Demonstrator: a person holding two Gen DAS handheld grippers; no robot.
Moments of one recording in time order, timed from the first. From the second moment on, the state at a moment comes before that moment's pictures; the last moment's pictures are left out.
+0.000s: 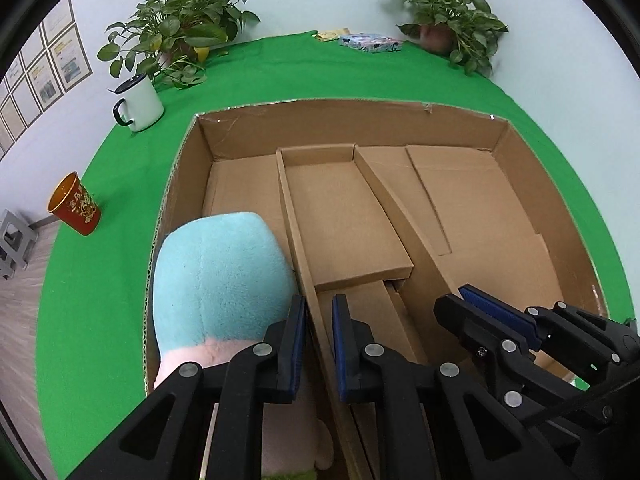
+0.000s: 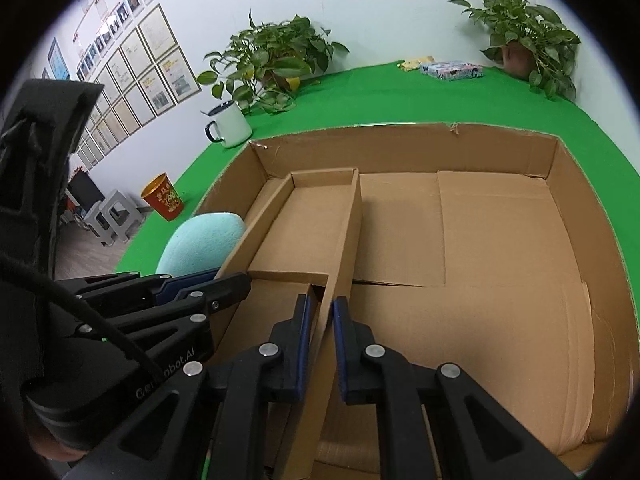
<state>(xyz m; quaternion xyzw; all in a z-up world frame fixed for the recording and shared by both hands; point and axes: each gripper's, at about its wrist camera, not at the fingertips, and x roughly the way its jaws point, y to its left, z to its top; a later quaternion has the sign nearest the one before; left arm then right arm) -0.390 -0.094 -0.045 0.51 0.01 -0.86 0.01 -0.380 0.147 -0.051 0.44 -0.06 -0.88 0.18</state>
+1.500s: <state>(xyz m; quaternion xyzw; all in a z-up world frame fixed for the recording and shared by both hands) -0.078 -0.024 0.028 0.24 0.03 -0.97 0.07 -0.144 0.238 -0.023 0.28 0.01 -0.96 0.08</state>
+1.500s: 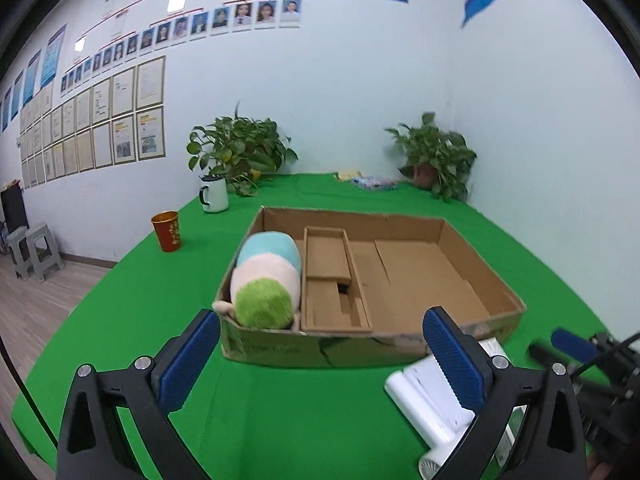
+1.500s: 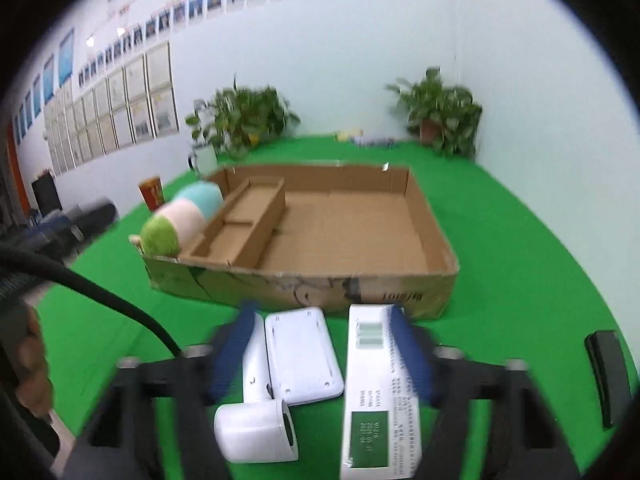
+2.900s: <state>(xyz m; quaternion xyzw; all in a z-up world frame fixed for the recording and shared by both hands) -0.131 -0.047 -0.075 0.42 0.12 -0.90 -0.05 -0.109 0.195 -0.103 0.43 0.03 -0.87 0.22</state>
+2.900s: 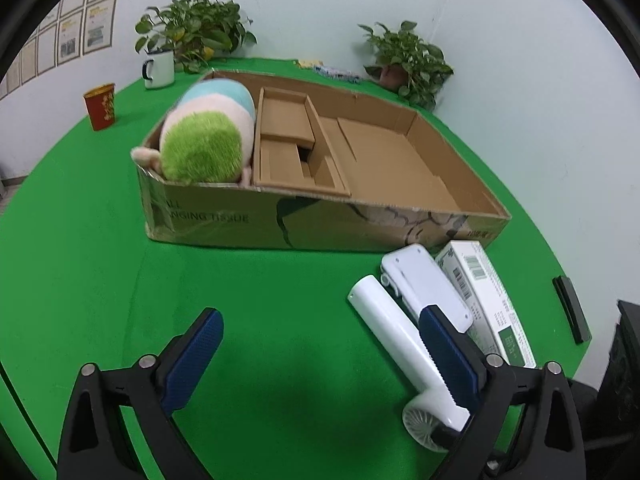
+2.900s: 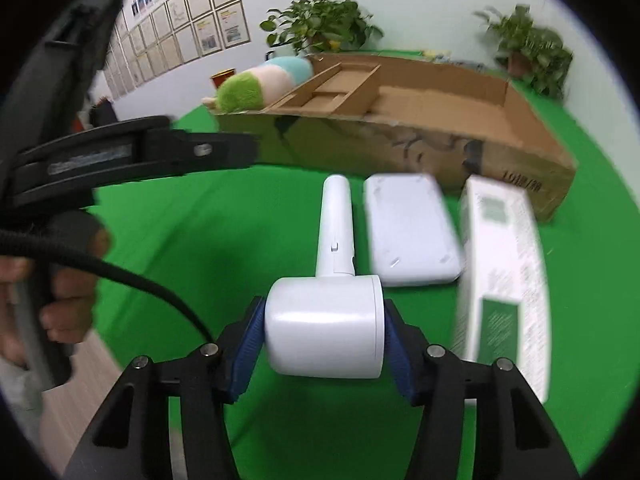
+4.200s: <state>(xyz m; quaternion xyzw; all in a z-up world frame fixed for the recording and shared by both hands) -0.195 0.009 -0.132 0.54 0.16 -0.81 -0.16 -0.092 0.174 -0.111 0.47 0.02 -0.86 0.19</state>
